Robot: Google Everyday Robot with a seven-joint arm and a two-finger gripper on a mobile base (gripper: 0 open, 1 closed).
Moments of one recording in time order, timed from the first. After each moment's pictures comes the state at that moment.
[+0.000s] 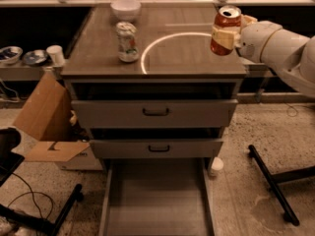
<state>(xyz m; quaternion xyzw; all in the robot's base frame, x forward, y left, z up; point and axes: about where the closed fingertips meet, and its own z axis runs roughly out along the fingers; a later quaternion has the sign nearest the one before) 0.700 -0.189 0.970 -0.27 0.67 0.15 0.68</state>
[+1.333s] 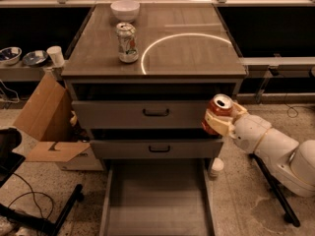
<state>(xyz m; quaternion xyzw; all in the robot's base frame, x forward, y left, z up) 0.560 -0.179 0.785 -0.25 0.67 0.24 0.65</state>
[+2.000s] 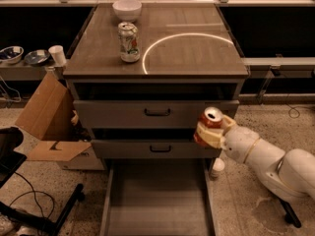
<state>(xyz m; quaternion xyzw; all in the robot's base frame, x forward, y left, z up) 0.553 -0.160 0.743 -0.25 0.68 0.27 0.63</state>
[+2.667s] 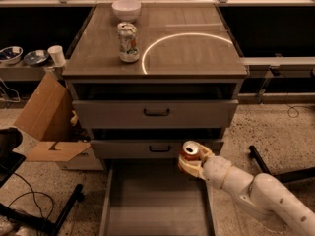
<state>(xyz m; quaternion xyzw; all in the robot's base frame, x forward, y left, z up) 0.530 -0.113 0.608 -0.32 0.67 0.29 0.61</state>
